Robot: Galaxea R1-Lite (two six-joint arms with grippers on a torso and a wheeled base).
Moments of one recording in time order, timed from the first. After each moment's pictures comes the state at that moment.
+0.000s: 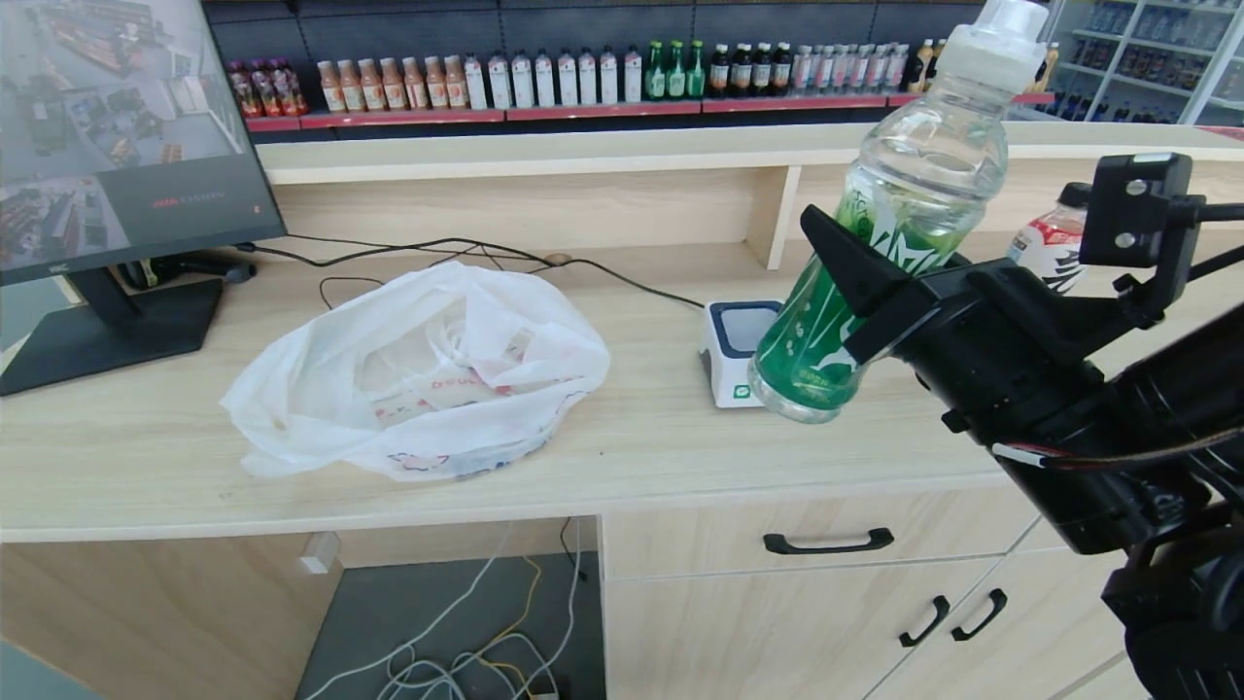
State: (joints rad) left arm 0.00 0.00 0.00 0.00 0.00 0.00; right arm 0.63 1.68 -0.64 -1.57 -0.08 0.03
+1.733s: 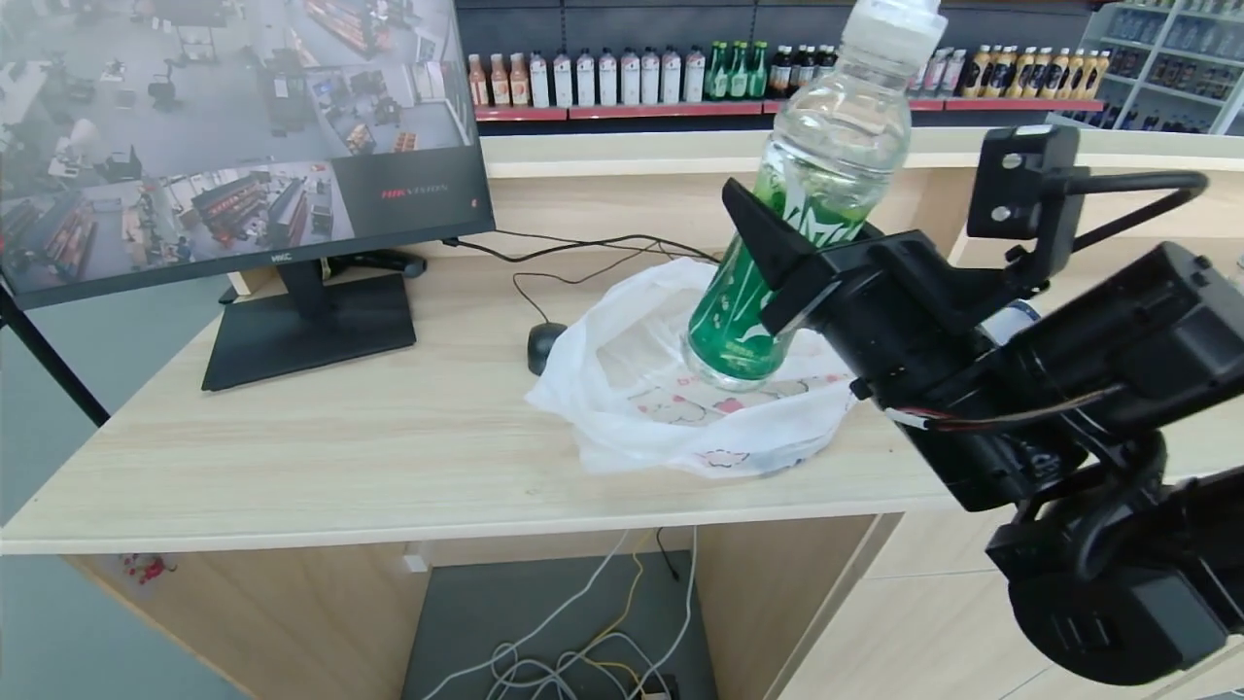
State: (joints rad) left arm 0.00 0.00 0.00 0.00 0.00 0.00; right arm 0.70 1.82 -0.83 -1.57 -0.08 0.00
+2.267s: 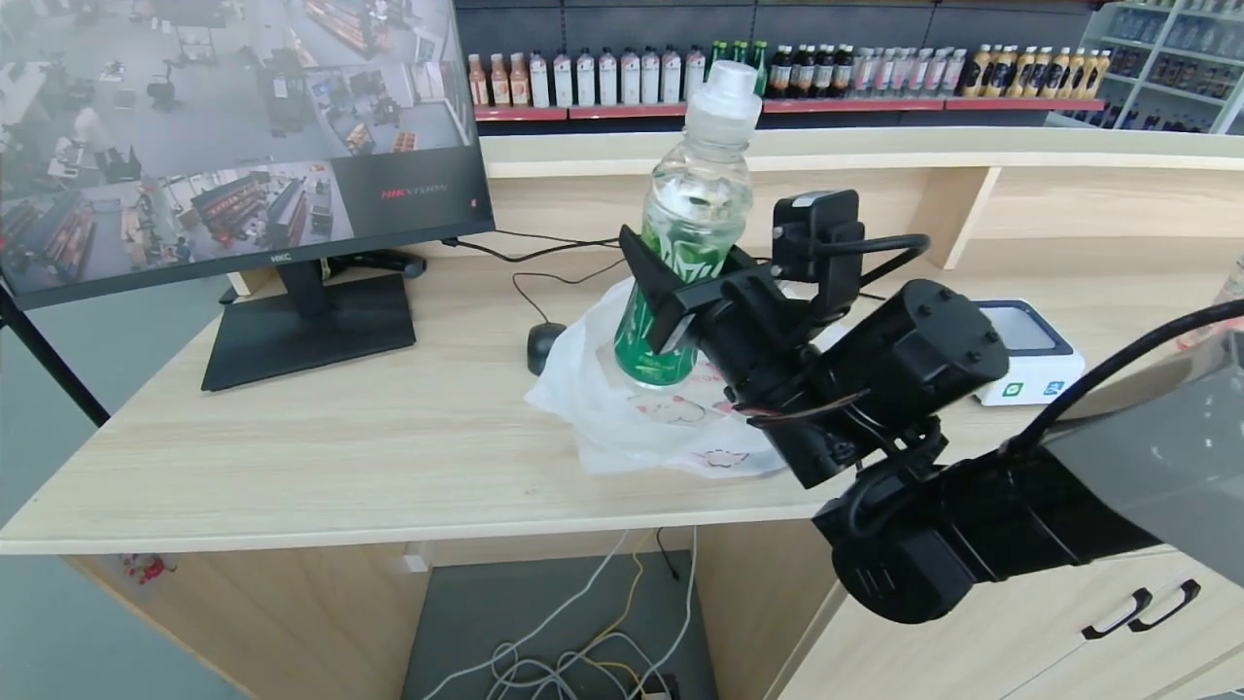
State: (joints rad) left arm 0.00 0.00 0.00 0.00 0.00 0.00; right arm 0.73 2.08 -1.08 -1.57 -0.07 -0.09
